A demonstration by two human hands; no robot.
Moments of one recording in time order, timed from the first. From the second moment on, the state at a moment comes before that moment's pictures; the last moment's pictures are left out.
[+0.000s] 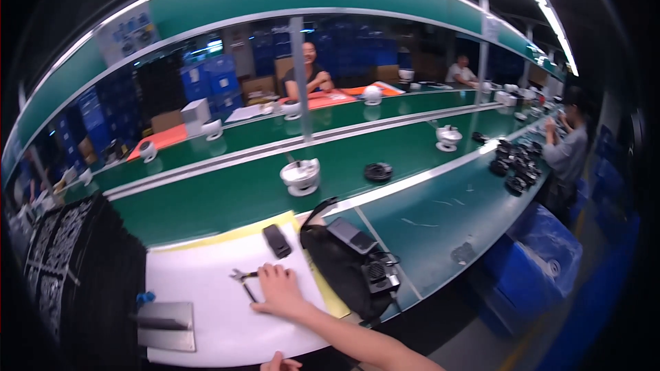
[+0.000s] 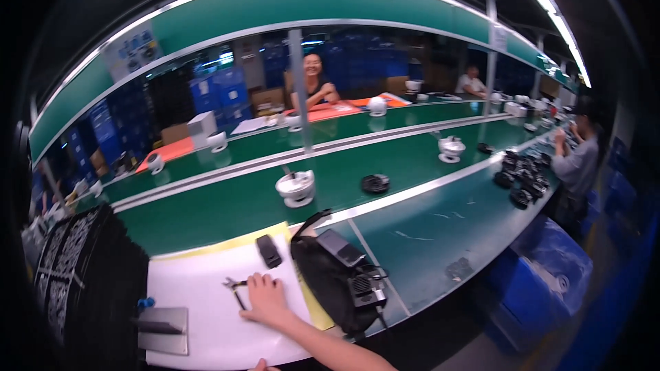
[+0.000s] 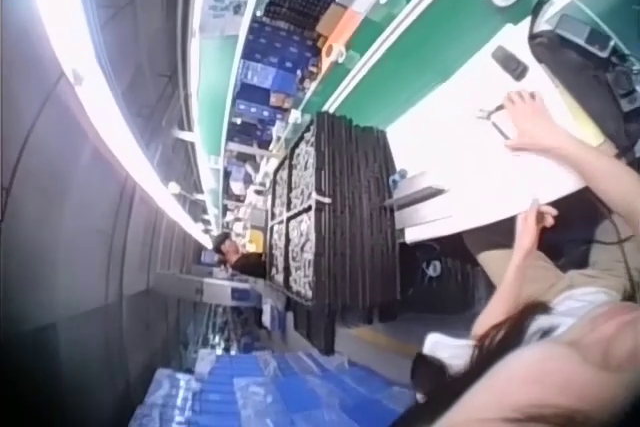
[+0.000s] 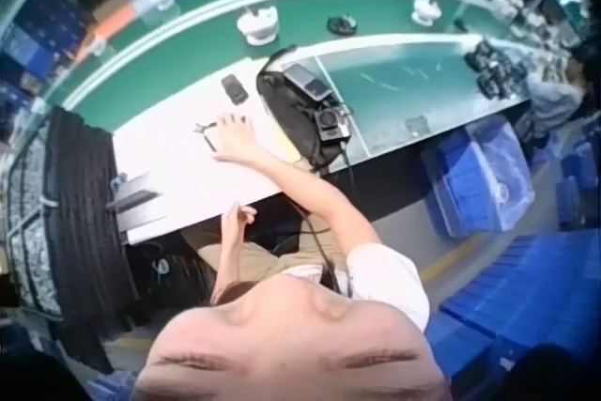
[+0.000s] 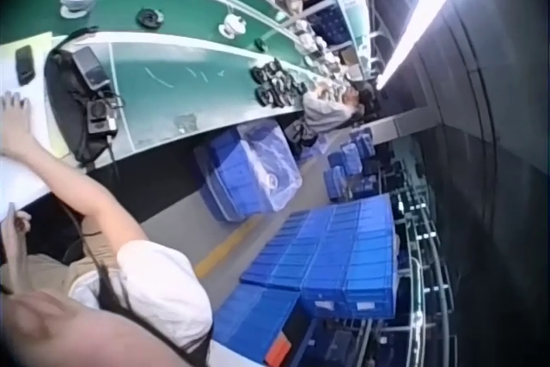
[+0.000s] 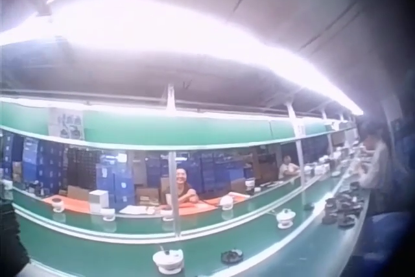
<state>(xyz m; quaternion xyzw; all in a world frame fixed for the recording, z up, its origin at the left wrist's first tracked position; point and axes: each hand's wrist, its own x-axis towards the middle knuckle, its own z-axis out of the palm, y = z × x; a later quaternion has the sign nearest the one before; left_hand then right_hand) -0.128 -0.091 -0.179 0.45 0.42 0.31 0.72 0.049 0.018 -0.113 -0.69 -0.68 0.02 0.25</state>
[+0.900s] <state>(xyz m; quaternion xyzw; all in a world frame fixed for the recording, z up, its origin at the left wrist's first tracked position) -0.222 -0.156 -0.143 0.43 0.53 0.53 0.50 0.050 0.045 -0.132 -0.70 -0.66 -0.10 0.25</state>
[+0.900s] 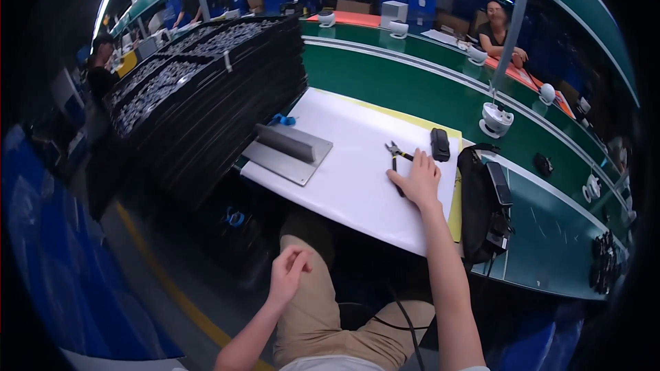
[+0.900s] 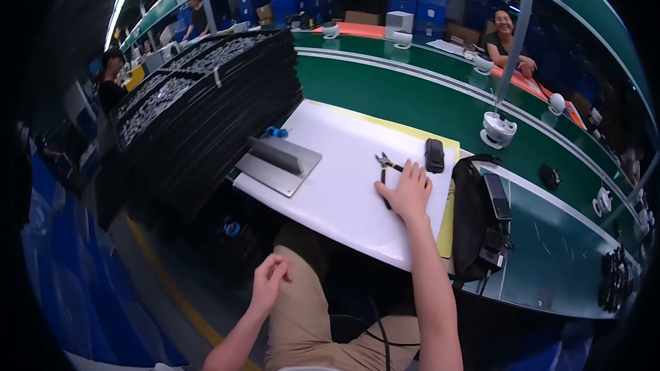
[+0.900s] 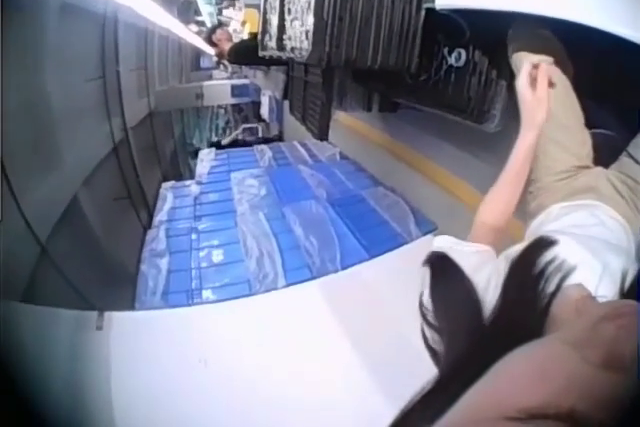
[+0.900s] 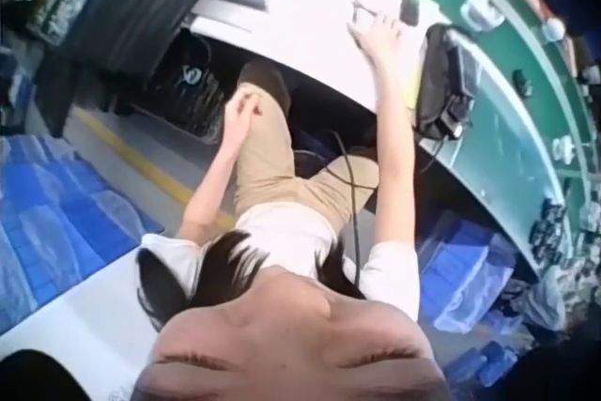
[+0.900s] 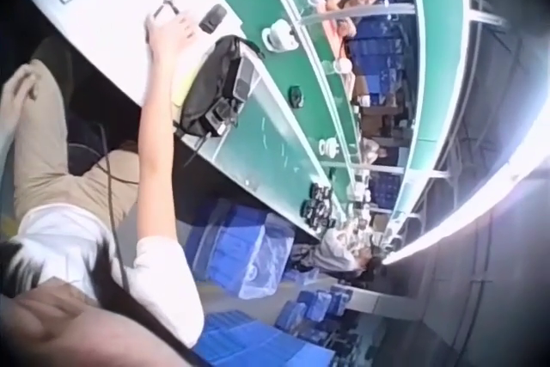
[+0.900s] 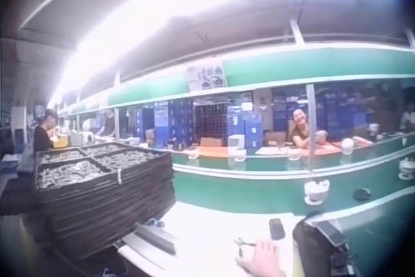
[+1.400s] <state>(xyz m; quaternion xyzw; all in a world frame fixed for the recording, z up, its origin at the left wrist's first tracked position) -0.061 0.090 -0.121 0.47 0.41 0.34 0.70 0.059 0.077 -0.123 -0.60 -0.49 0.25 0.58</state>
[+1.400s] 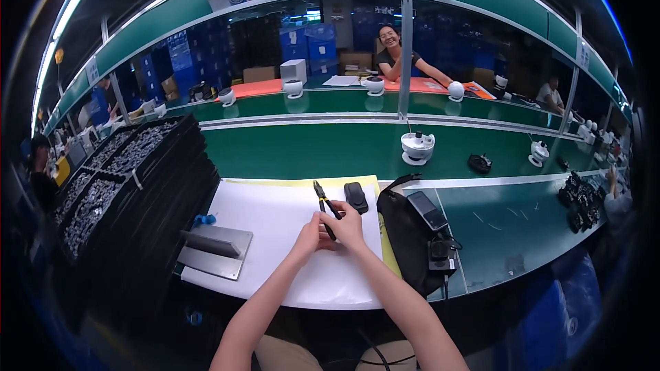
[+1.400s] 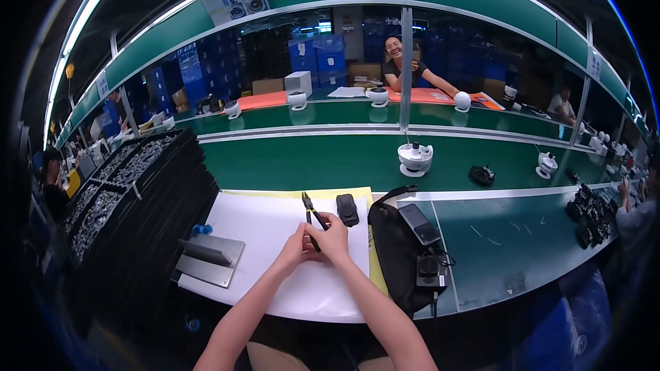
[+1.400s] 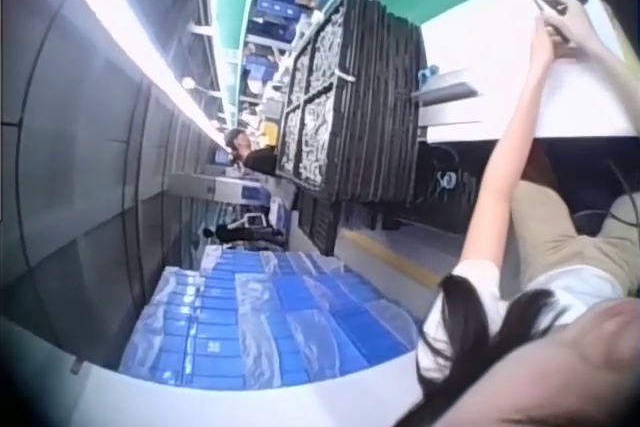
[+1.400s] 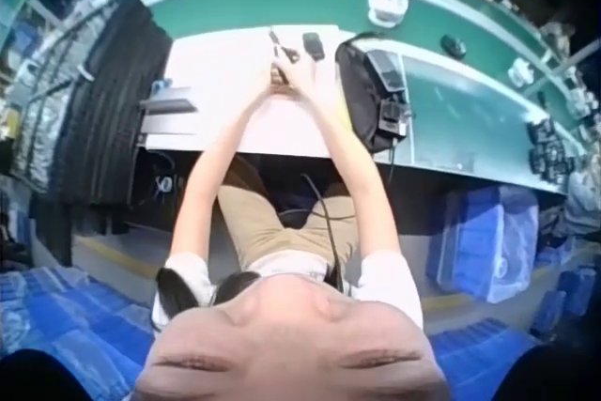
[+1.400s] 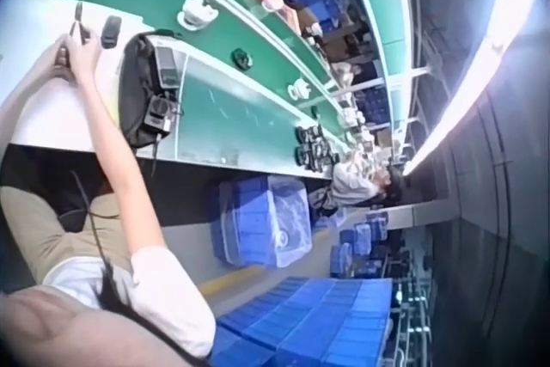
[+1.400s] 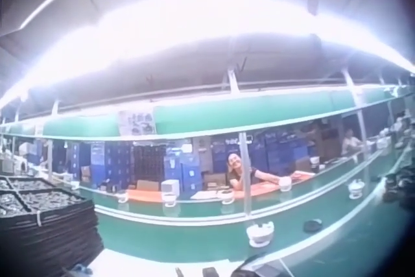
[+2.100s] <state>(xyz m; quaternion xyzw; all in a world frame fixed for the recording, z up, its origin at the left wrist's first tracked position) -0.063 0.169 -0.142 0.53 0.32 0.36 0.70 0.061 0.150 -0.148 -0.44 -0.36 0.48 0.67</state>
